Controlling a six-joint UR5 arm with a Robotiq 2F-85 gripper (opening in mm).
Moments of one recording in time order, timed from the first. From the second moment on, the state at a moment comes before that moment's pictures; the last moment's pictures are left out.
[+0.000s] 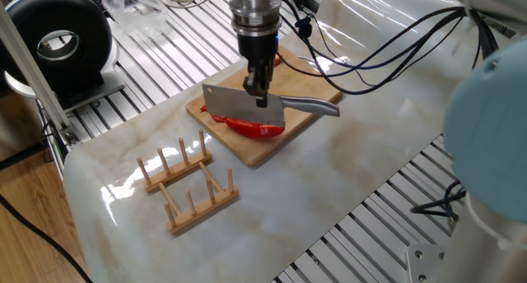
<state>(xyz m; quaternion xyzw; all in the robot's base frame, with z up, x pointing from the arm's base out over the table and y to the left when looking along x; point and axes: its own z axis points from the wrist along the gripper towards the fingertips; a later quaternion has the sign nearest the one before) 0.522 0.053 0.114 0.29 -0.95 -0.09 0.09</state>
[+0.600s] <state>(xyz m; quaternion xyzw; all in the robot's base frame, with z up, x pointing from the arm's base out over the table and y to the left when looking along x) 0.513 0.055 0.094 0.33 -0.93 -0.10 0.11</state>
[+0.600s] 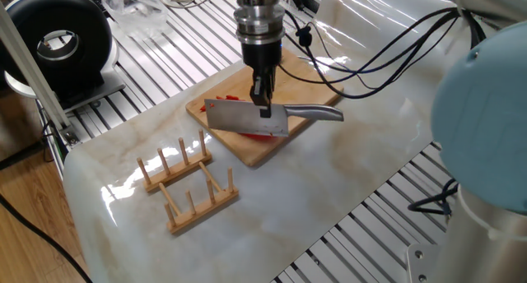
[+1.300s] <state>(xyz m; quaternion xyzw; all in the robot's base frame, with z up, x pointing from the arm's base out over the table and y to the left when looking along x) 0.540 0.012 0.087 0.48 -0.87 -0.01 0.09</state>
